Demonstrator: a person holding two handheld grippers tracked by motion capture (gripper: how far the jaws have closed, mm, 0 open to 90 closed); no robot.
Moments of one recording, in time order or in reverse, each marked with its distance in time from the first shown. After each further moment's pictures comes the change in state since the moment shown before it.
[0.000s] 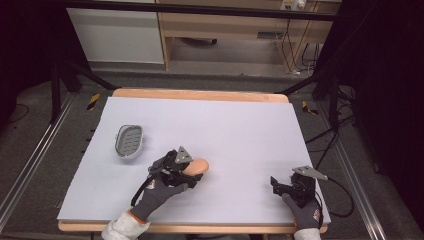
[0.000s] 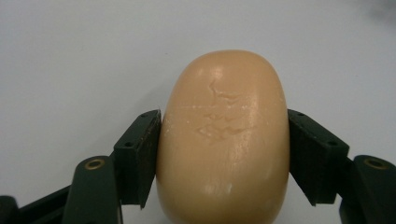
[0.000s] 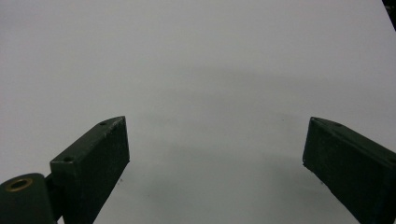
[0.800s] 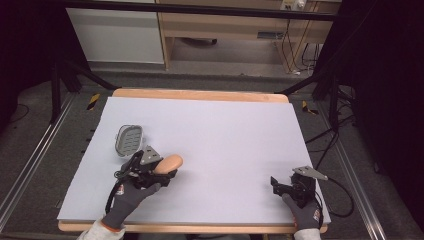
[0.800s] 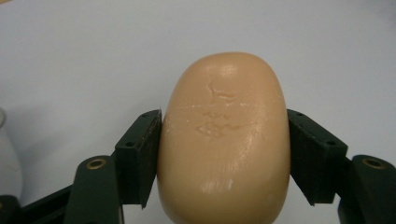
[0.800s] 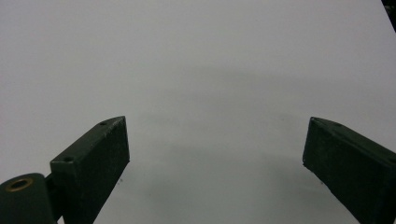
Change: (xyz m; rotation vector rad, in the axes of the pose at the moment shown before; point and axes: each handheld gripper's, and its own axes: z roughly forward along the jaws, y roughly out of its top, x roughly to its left) left arm 0.034 -0.033 -0.060 -0.064 0.113 -0.097; right arm 0.000 0.000 -0.001 0.003 0.000 0.006
